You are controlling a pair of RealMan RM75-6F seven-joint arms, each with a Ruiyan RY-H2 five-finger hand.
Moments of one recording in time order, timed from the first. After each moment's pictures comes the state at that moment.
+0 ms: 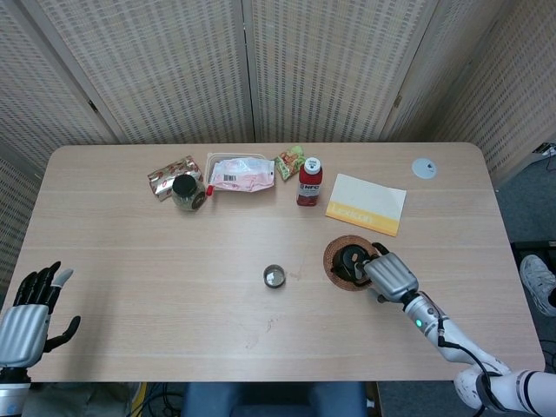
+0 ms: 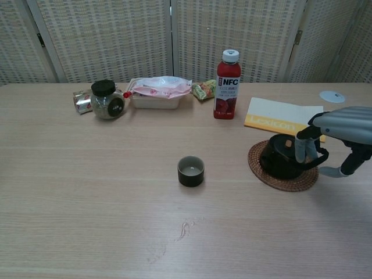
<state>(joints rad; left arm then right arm) -0.06 -1.17 -0.02 -1.61 1.53 1.52 0.08 0.63 -1.29 -0.03 -1.58 -1.26 0.87 -0.30</state>
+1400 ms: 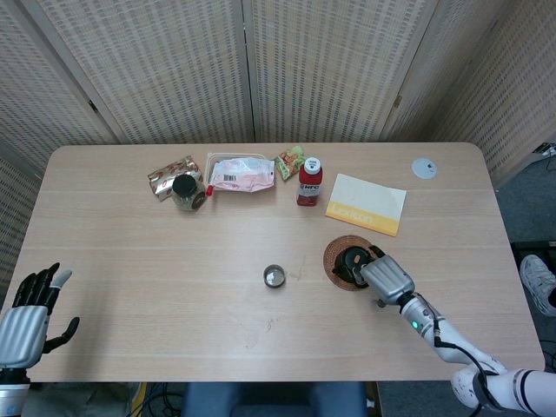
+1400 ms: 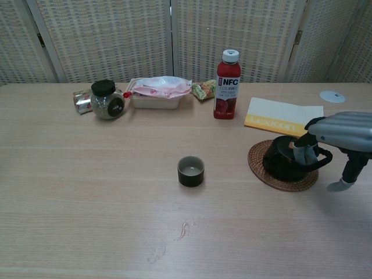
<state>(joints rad) -0.06 -1.18 -0.01 -1.60 1.53 1.52 0.07 0.64 -1.30 -0.03 -1.59 -1.25 0.84 -0.39</state>
